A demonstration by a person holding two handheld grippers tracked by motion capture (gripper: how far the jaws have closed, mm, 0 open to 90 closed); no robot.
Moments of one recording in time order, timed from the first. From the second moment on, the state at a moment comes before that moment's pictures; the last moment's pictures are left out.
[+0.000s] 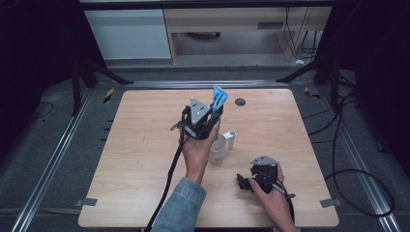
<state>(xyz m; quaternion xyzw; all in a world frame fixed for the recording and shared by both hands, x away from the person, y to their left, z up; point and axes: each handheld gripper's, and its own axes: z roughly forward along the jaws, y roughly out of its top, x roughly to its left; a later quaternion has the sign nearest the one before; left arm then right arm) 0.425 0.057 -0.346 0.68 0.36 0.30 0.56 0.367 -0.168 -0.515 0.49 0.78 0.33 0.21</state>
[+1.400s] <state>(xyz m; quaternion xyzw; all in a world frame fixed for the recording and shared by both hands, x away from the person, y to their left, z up) 0.431 0.053 -0.391 0.69 0.38 0.28 0.55 0.367 -0.168 -0.515 0.49 0.78 0.33 0.21</state>
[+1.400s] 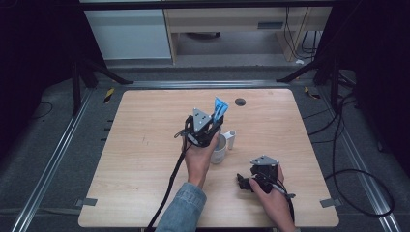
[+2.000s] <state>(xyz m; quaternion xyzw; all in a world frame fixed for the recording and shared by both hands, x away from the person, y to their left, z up) 0.432 0.050 -0.411 0.70 0.39 0.27 0.54 0.367 -0.168 -0.515 0.49 0.78 0.33 0.21</state>
